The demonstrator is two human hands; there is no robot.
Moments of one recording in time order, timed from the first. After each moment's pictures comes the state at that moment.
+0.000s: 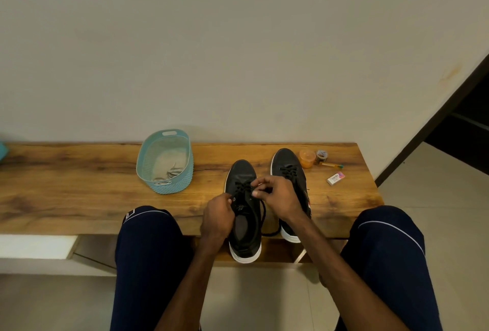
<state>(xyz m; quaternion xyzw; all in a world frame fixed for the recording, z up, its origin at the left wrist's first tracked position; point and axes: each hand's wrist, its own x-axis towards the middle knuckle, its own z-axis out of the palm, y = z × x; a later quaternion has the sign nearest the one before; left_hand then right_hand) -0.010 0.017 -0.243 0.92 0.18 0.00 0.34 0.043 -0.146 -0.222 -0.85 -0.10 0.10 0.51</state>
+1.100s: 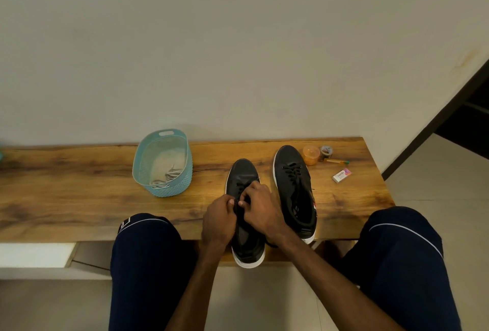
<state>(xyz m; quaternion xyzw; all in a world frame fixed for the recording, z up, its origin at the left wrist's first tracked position) -0.007 0.017 -0.252 0.91 0.18 0.02 0.38 0.042 -0.101 -0.262 -0.94 -0.17 0.06 0.30</state>
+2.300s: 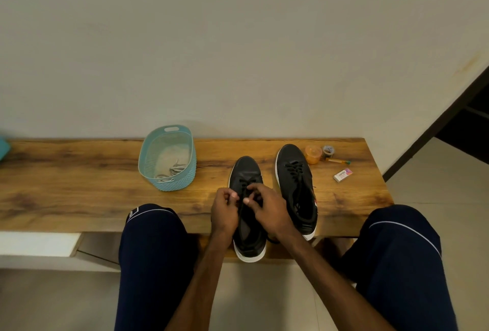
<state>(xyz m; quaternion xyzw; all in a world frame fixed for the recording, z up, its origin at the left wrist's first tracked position) -0.003 0.008 -0.262 0.76 0.28 0.07 0.58 0.024 -0.117 -0.263 -0.89 -0.11 0.07 0.43</state>
